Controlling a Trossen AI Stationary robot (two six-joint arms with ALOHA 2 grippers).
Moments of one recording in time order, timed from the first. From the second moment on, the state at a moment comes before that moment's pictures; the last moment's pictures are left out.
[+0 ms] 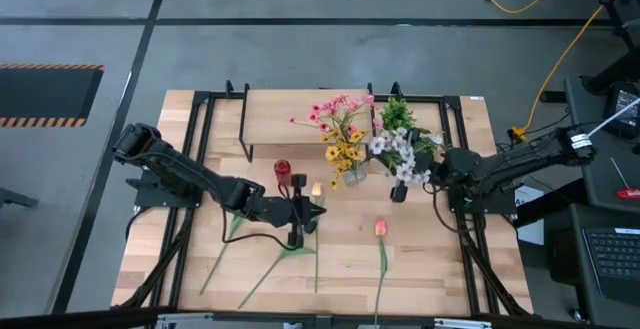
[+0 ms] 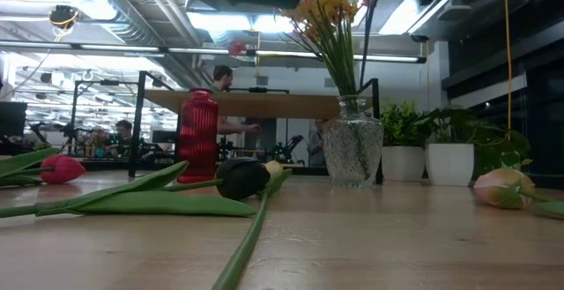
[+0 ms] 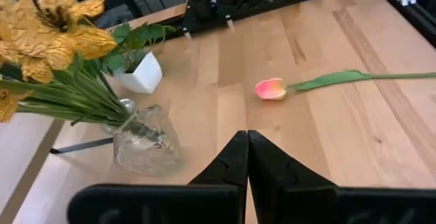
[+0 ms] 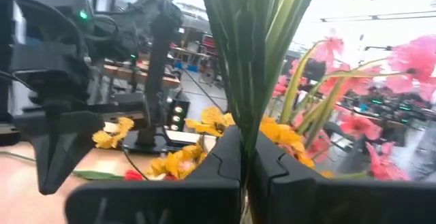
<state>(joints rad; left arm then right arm) -0.37 1.55 1.04 -0.01 -0.48 0.04 0.20 0.95 0.44 0.71 0.43 -0.31</state>
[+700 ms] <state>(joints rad) -0.36 1.55 0.84 0.36 -0.46 0.10 0.09 1.06 0.44 0.65 0.34 -0.16</state>
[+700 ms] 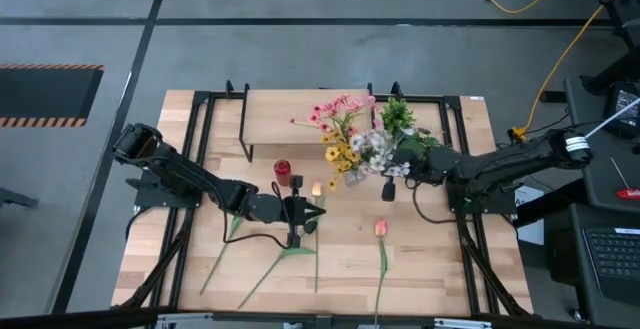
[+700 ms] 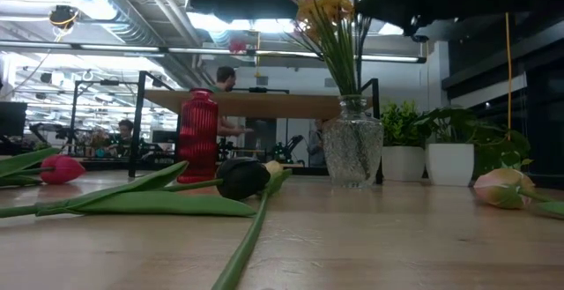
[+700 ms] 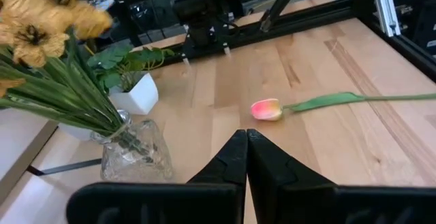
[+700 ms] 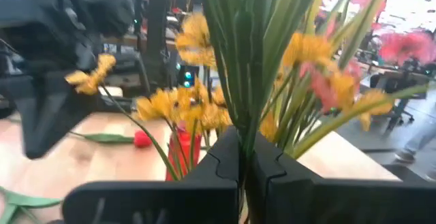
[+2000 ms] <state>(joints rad) -0.36 1.55 0.84 0.36 -0.46 0.09 0.05 1.15 0.43 0.55 0.34 -0.14</state>
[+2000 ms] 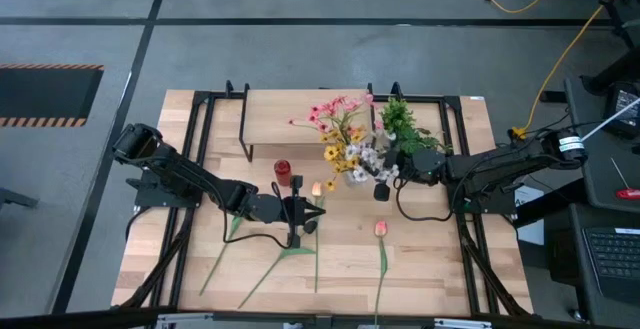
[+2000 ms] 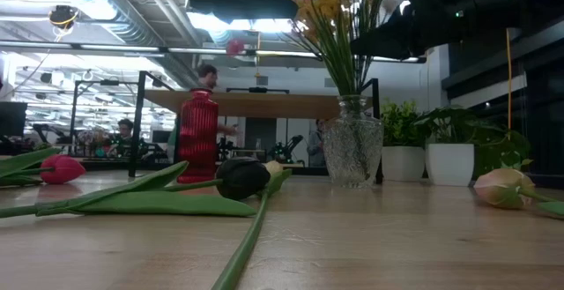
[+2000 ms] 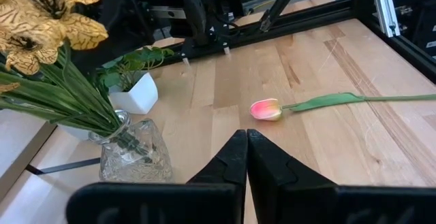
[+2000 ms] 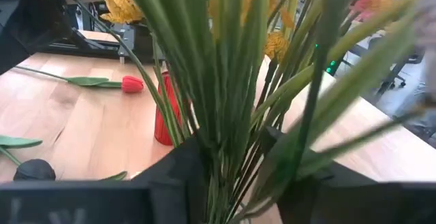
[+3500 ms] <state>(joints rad) -0.43 1.55 0.84 0.30 -0.51 0.12 0.23 0.78 0.44 -0.10 0.37 0.26</state>
